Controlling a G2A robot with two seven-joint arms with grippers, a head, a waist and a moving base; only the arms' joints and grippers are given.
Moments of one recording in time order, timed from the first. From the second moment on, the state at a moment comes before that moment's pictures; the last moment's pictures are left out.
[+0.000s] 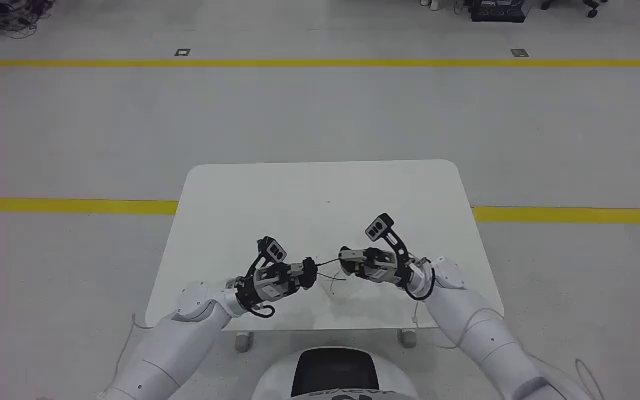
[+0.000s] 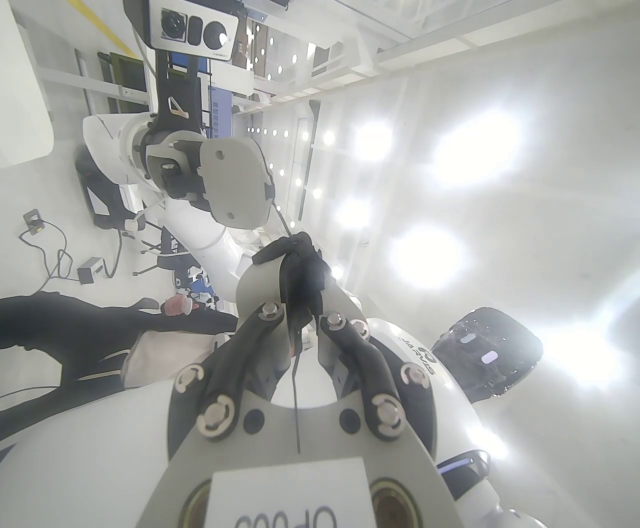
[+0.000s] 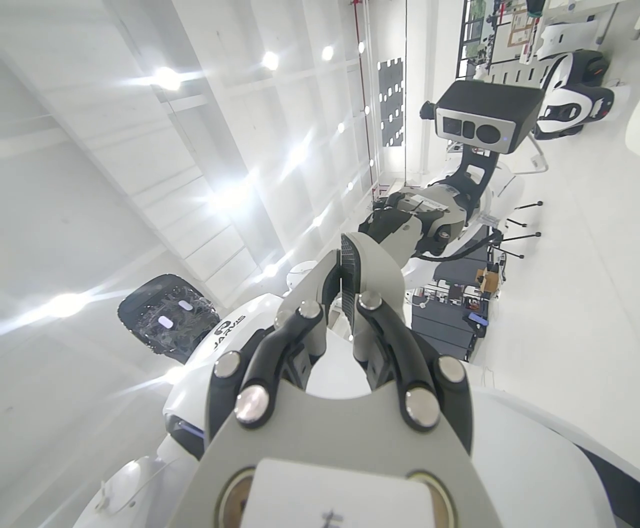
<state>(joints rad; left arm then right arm) 1.50 -1.07 -1.05 -1.43 -0.95 -0.26 -1.13 -1.26 -1.27 0.98 -1.02 0.97 -0.34 1.39</state>
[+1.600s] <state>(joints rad) 1.49 -1.06 -1.05 -1.43 -0.95 -0.26 -1.14 -1.23 -1.28 0.97 -0.93 0.88 -0.29 1.34</state>
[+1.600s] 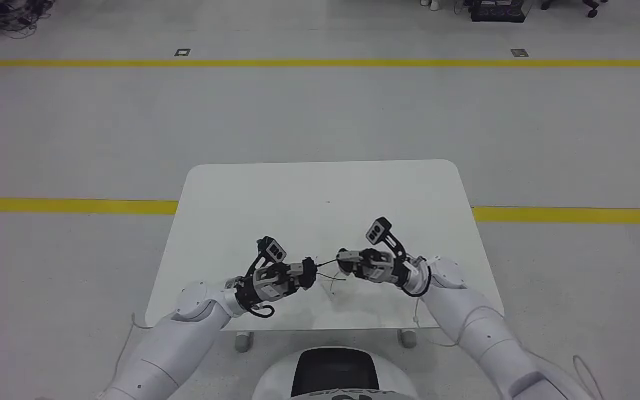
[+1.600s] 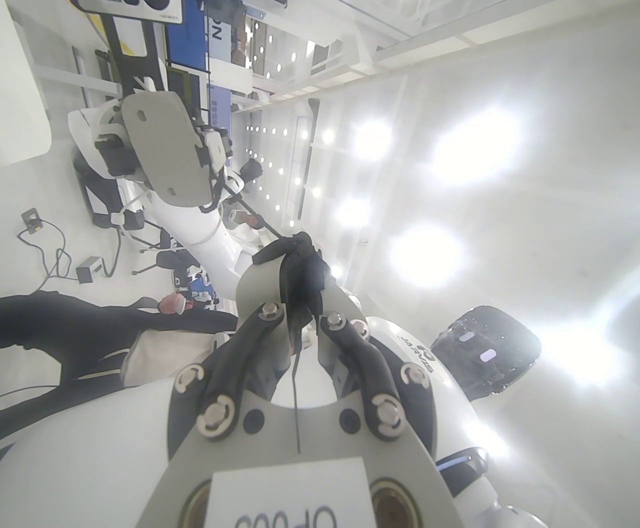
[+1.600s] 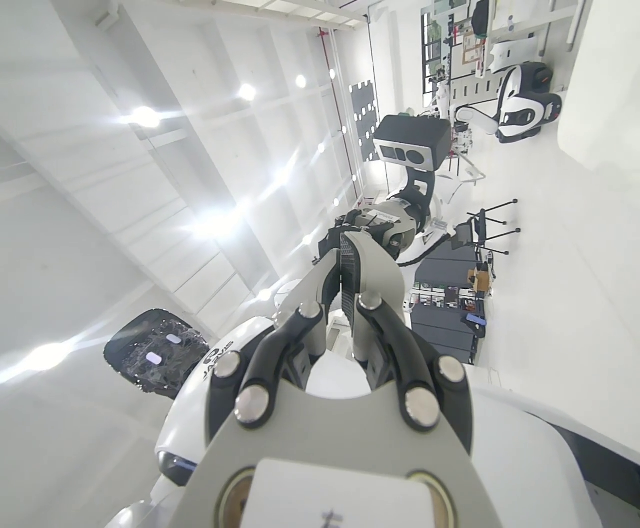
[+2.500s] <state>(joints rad) 1.49 -1.07 -1.04 -1.43 -0.94 -0.26 -1.13 -1.21 -1.28 0.95 -0.93 0.75 -0.27 1.27</state>
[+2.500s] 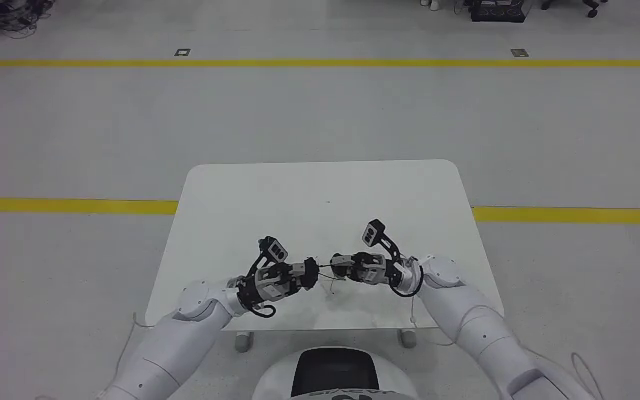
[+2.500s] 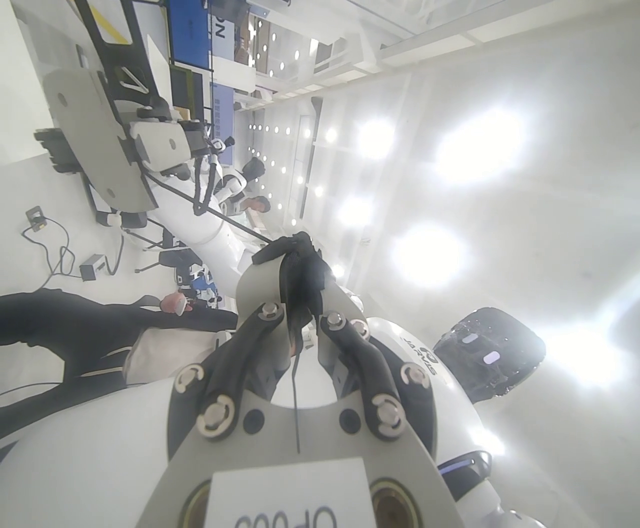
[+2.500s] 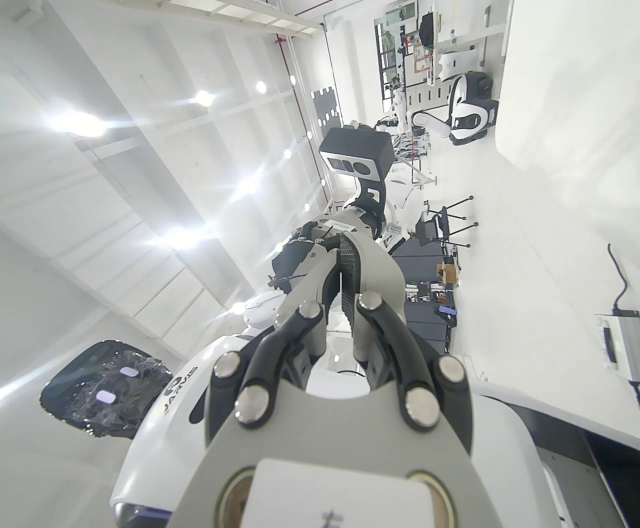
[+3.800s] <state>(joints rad) 1.52 -1.05 -1.09 -1.46 -0.94 -0.30 -1.12 -1.21 -1.29 0.96 -0.91 0.75 -0.28 1.23</state>
